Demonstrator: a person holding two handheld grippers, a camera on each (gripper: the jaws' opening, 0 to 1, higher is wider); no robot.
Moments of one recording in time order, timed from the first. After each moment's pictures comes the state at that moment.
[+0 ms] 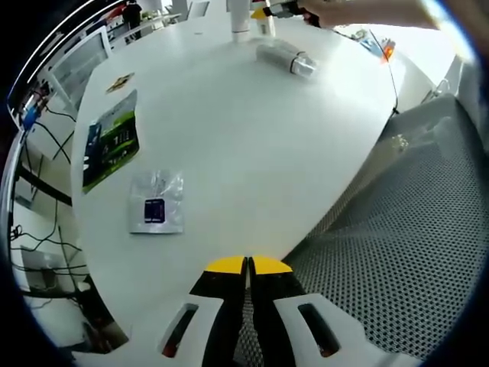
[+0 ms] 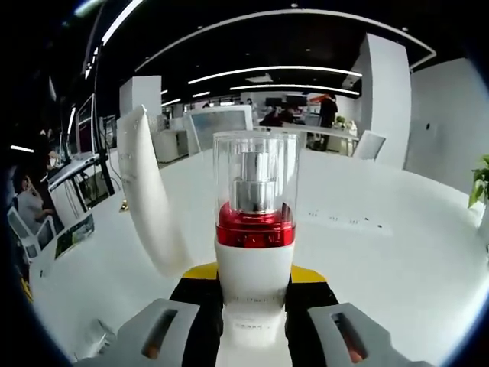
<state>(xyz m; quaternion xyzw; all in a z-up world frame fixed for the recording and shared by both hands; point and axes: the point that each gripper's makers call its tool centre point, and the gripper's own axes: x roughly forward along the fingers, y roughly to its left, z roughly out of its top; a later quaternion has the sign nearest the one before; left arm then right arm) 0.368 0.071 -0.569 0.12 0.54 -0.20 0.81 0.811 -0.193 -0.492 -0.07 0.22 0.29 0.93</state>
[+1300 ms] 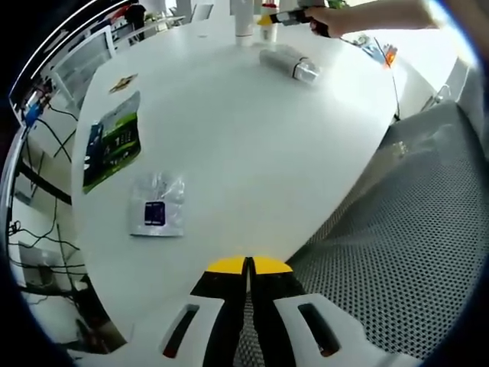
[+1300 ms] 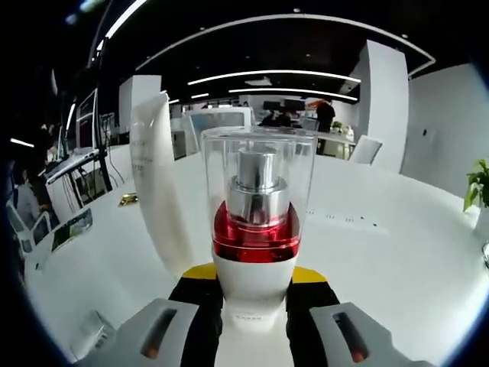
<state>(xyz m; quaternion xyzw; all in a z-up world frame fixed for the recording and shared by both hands) 0.373 0.070 -0.569 0.11 0.52 -0.19 0.82 0.793 -0.195 -0.491 -0.08 0.22 0.27 0.93</state>
